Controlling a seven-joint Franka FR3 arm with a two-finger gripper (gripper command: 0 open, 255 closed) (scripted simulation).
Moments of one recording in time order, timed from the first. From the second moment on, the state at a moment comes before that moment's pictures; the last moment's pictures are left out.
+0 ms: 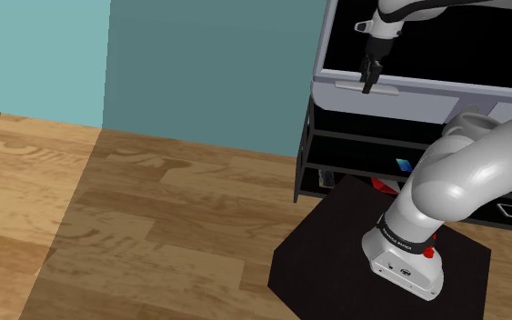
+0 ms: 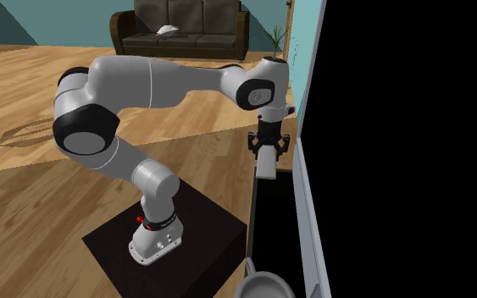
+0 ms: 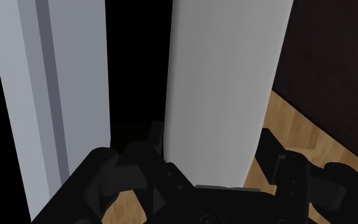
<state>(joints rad) 0.05 -0.56 -0.63 -2.29 -0.34 1.81 -0.99</state>
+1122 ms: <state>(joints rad) -0.15 -0.74 -0.85 -2.26 -0.55 1.70 -1.34</state>
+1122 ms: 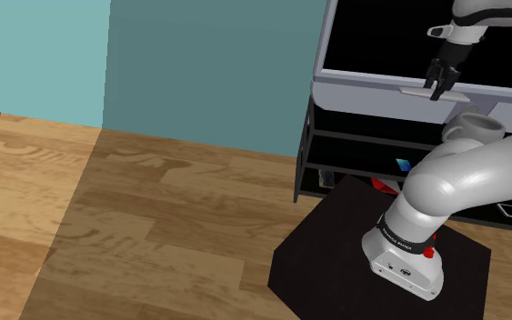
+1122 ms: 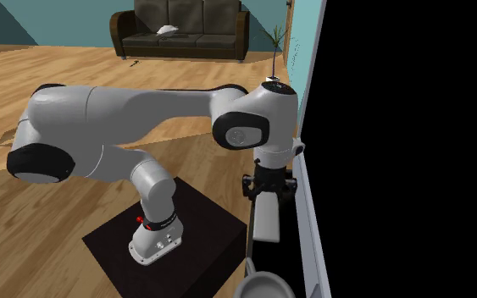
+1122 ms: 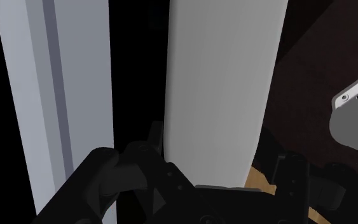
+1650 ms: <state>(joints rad) -0.17 -0.75 -0.99 -2.15 -0.62 1.67 -1.52</state>
